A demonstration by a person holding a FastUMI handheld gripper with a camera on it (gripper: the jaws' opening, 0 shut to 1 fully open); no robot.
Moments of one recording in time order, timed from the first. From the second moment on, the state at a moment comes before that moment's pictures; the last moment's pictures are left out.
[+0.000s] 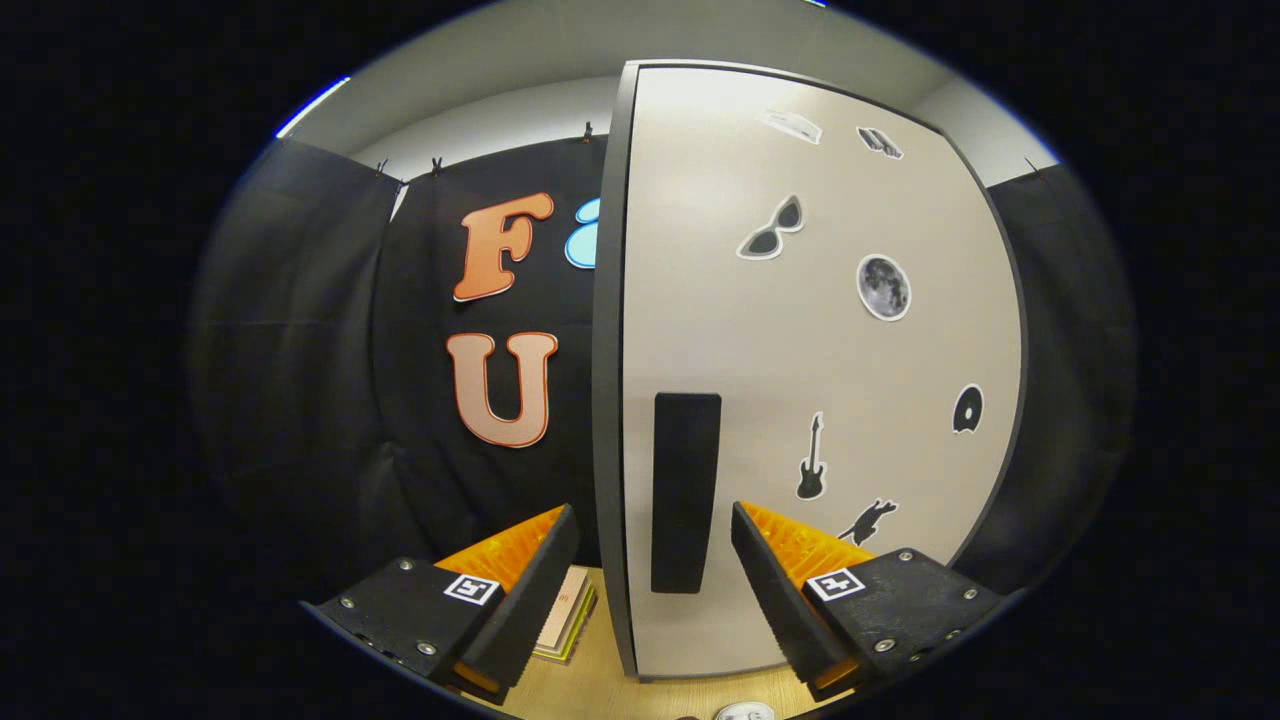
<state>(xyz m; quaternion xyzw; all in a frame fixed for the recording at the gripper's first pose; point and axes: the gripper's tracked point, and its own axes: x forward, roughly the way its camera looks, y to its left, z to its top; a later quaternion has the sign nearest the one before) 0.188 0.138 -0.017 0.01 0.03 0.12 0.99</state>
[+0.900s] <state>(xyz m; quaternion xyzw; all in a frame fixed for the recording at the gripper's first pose) 0.203 0.125 -0.017 0.03 0.04 0.10 0.99</state>
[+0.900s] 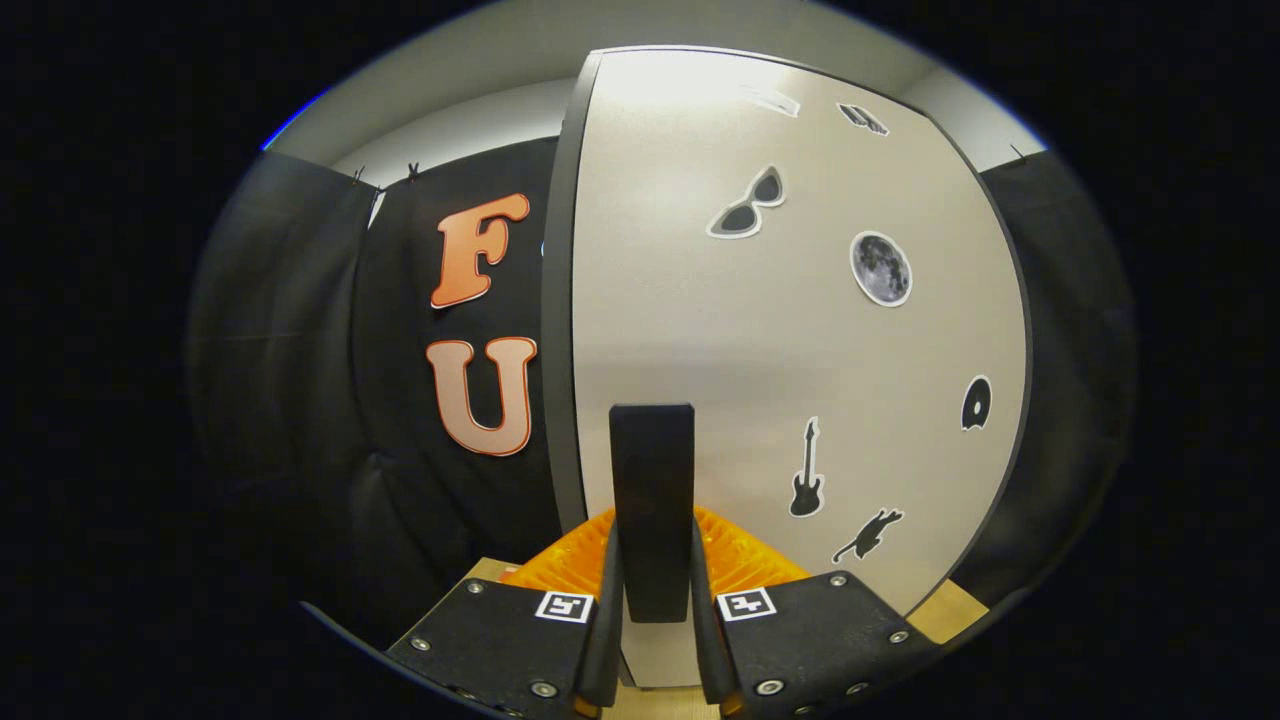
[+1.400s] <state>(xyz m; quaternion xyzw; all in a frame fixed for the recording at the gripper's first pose) 0.149 0.092 -0.015 0.05 0.05 0.06 1.00</state>
